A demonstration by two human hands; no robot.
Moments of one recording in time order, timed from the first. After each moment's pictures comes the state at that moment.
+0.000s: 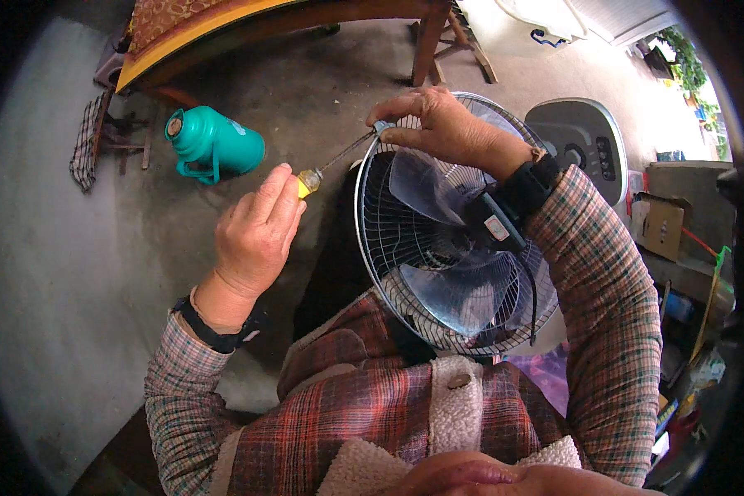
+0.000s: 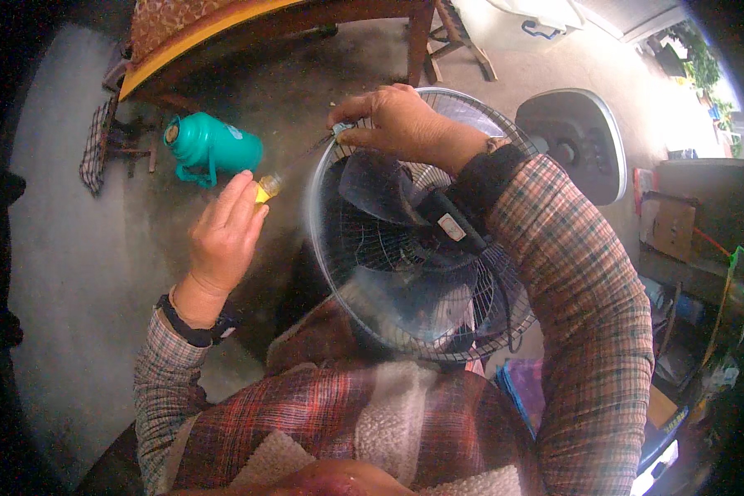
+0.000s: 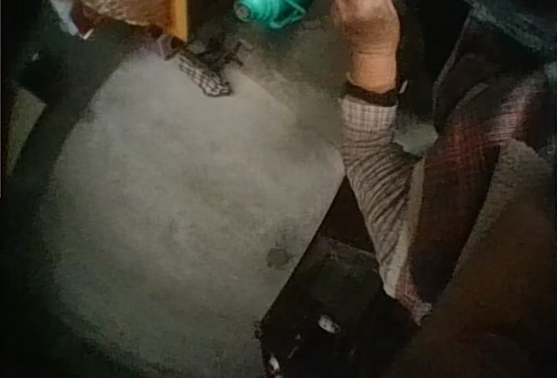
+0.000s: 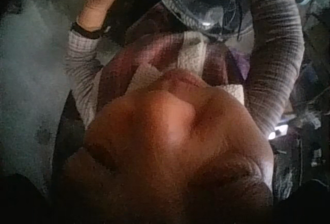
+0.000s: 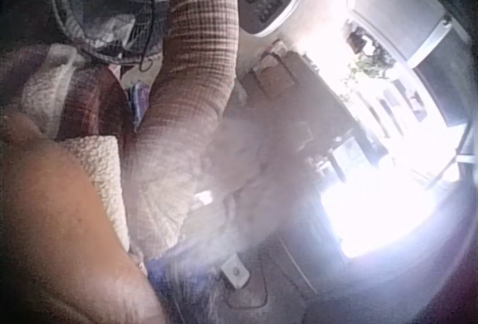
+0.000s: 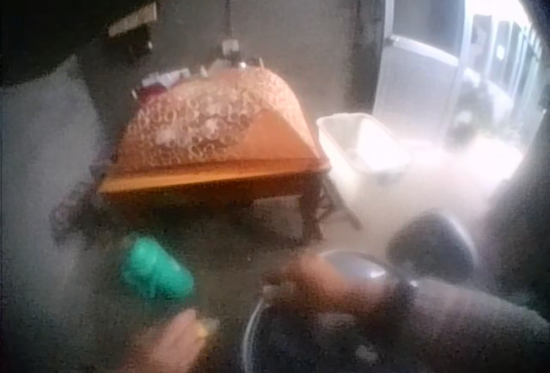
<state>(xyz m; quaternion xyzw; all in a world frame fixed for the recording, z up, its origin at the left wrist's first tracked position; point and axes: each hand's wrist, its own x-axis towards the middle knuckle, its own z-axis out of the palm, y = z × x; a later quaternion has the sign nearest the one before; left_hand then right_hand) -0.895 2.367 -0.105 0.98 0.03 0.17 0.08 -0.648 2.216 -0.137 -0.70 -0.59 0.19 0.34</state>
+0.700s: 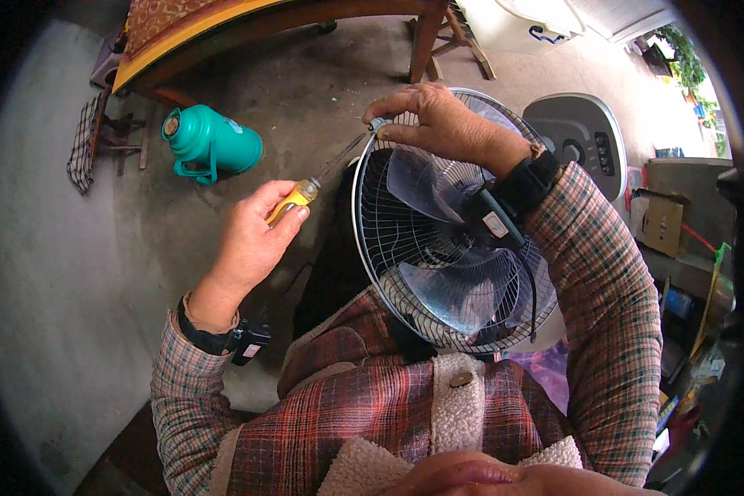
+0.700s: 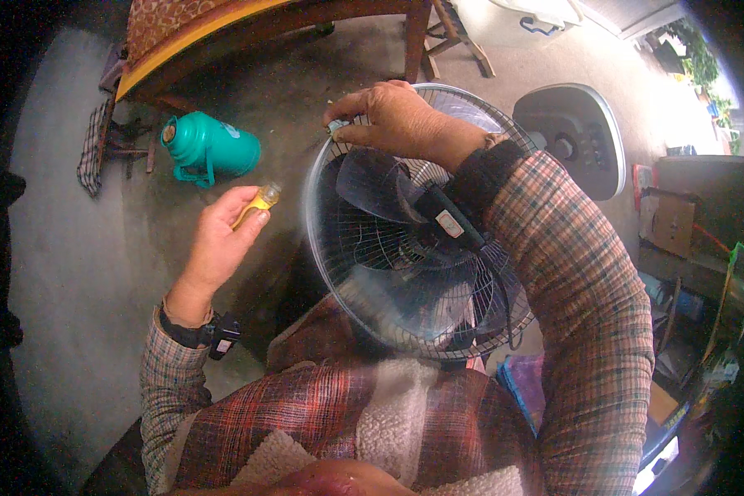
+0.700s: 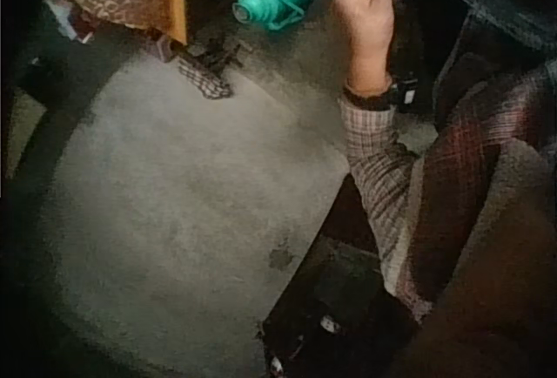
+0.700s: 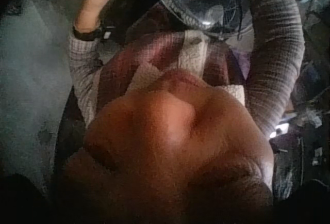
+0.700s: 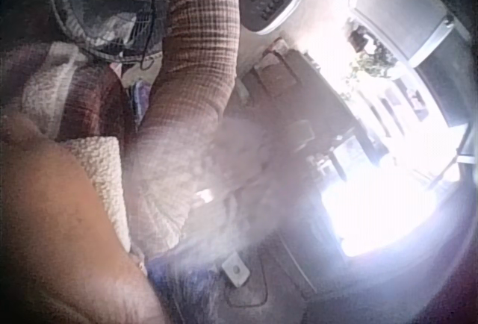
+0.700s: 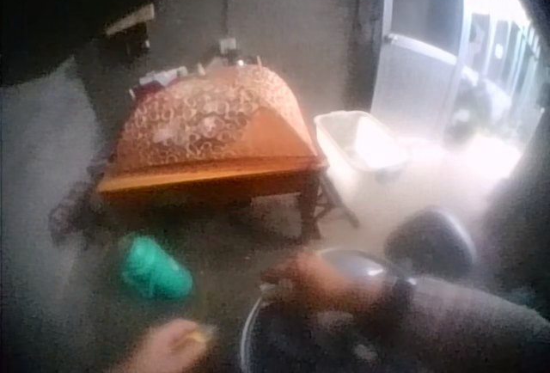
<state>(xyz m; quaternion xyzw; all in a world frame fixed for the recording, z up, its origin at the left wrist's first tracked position) -0.902 2.372 -0.122 0.80 0.21 0.05 0.55 -0.647 2.217 -0.135 -0.71 -0.59 0.21 0.33</state>
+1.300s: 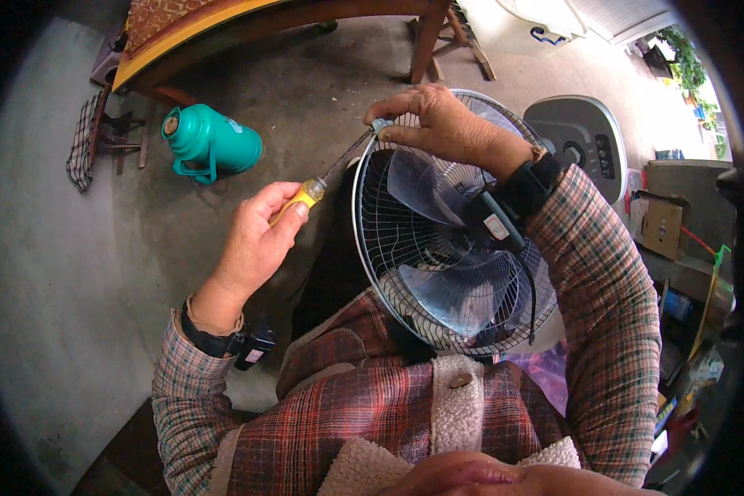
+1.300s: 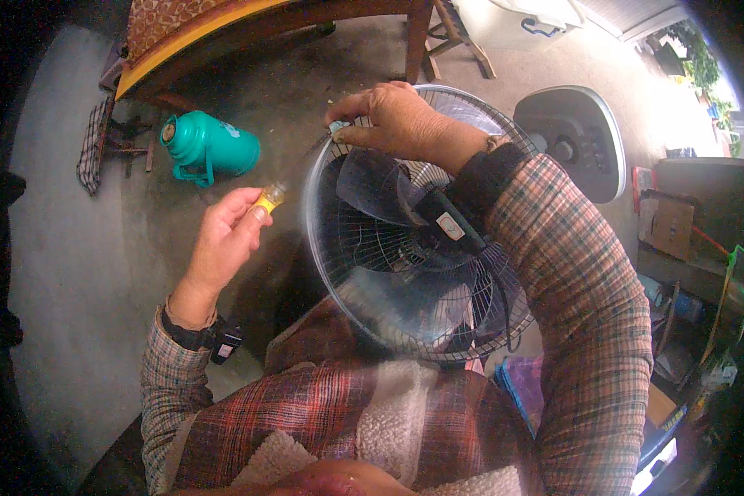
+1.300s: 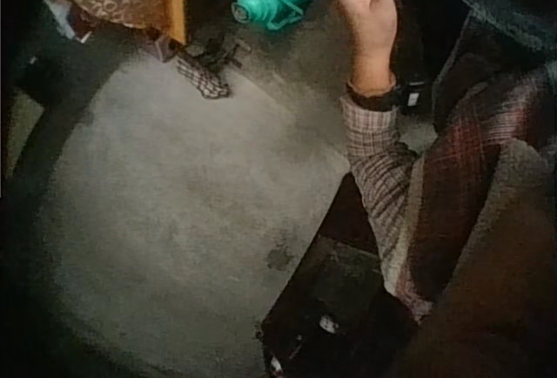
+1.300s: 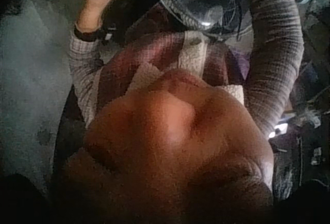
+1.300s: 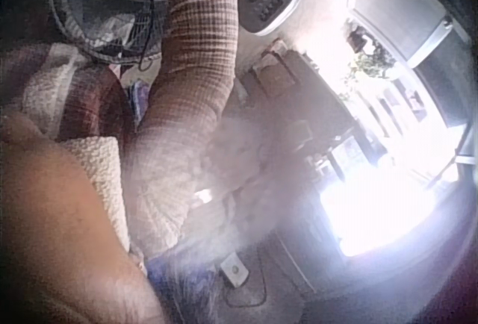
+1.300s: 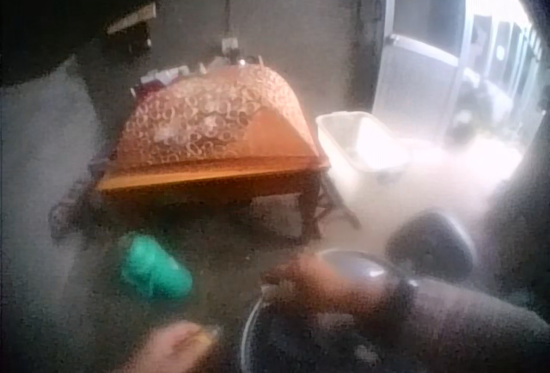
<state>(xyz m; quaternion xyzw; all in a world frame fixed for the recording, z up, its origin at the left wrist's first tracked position) -0.894 2.367 -0.102 0.76 0.27 -0.03 0.60 -0.646 2.218 -0.137 -0.71 -0.59 0.20 0.32</state>
